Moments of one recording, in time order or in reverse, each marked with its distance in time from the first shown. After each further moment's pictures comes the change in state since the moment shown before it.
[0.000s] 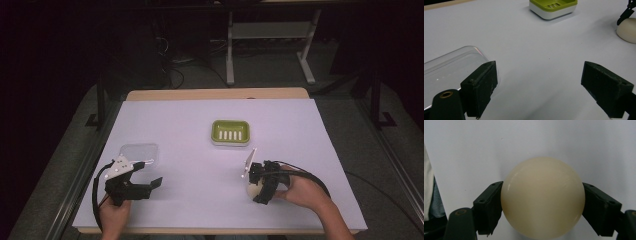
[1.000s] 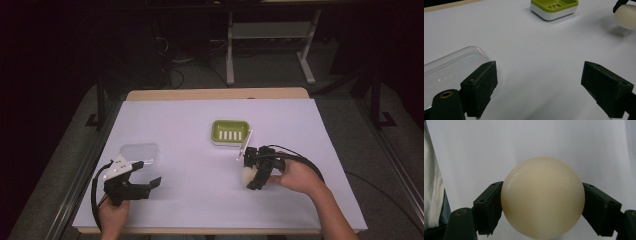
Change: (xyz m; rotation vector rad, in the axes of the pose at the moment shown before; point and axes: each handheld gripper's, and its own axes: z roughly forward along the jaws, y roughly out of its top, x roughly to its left) left arm 0.000 0.000 -0.002 -0.007 0.008 -0.002; right arm -0.025 0.024 -0.025 -0.040 0.038 0.026
